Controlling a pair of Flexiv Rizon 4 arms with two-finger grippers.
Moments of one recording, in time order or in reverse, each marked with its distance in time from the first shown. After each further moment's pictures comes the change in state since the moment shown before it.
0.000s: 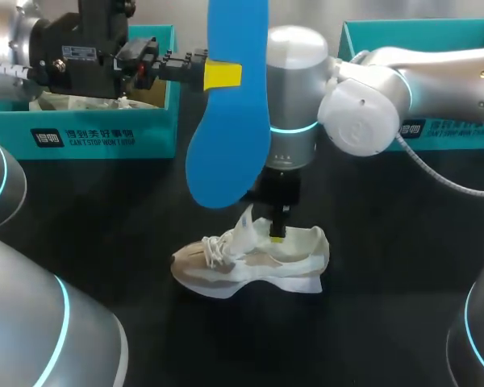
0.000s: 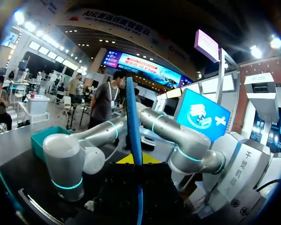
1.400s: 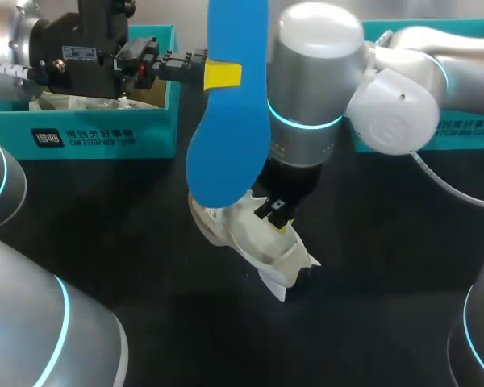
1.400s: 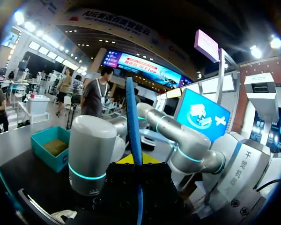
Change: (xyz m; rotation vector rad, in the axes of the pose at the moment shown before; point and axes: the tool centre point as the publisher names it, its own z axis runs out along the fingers) left arm 0.000 0.000 0.000 0.000 0.000 0.000; right arm 0.046 -0.003 -0.062 -0.105 -0.066 0.661
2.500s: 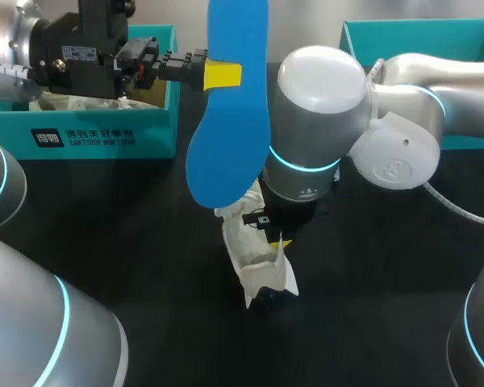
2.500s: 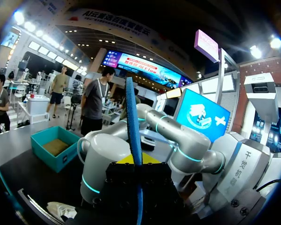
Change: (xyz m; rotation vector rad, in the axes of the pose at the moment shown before) left arm 0.000 0.000 0.000 0.000 0.000 0.000; right arm 0.018 -0.005 0.031 -0.093 -0.030 0.596
